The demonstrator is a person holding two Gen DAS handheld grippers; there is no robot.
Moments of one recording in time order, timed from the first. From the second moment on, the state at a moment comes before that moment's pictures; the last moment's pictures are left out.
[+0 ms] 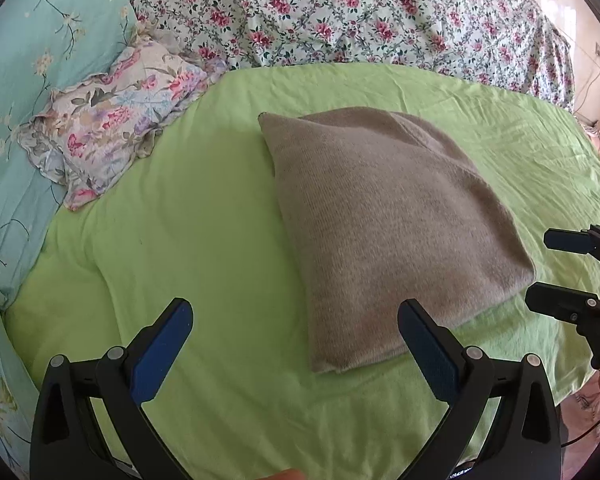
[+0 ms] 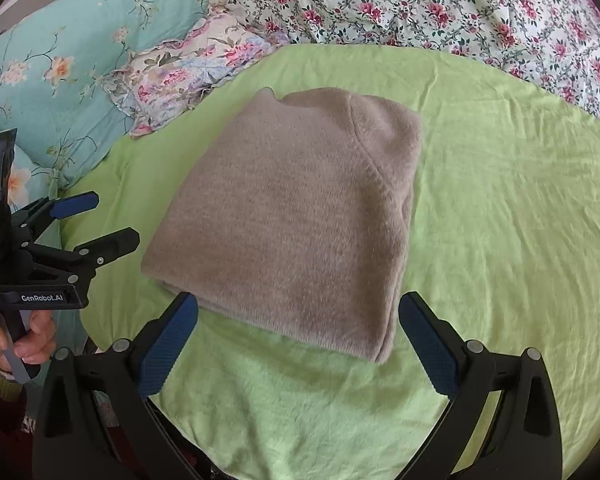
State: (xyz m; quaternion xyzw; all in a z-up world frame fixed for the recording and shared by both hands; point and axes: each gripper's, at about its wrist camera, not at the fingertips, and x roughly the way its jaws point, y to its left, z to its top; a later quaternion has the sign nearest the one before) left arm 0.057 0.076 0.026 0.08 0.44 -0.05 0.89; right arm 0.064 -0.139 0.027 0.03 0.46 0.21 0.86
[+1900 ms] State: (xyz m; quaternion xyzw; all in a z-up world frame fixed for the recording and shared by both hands) left arm 0.066 0.066 0.028 0.07 0.43 -0.02 0.90; right arm 0.093 -0.139 0.025 0.04 0.47 0.21 0.85
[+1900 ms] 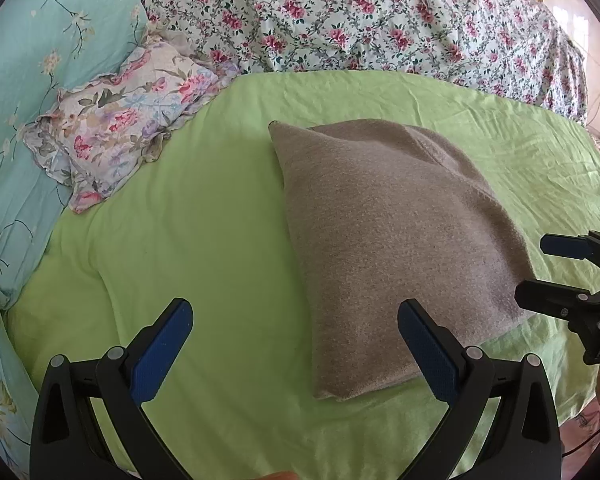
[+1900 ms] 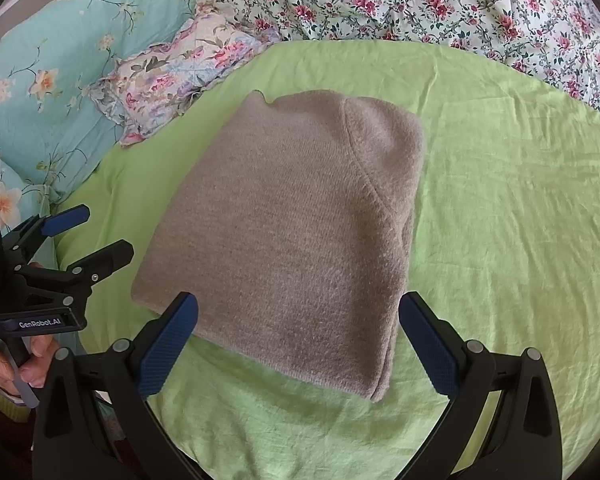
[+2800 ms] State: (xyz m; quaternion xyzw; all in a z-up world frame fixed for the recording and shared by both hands) left arm 0.064 0.067 0.029 0.07 0.43 -0.03 0.90; right arm 0.092 -0.146 0.028 0.03 0.47 0.20 0.86
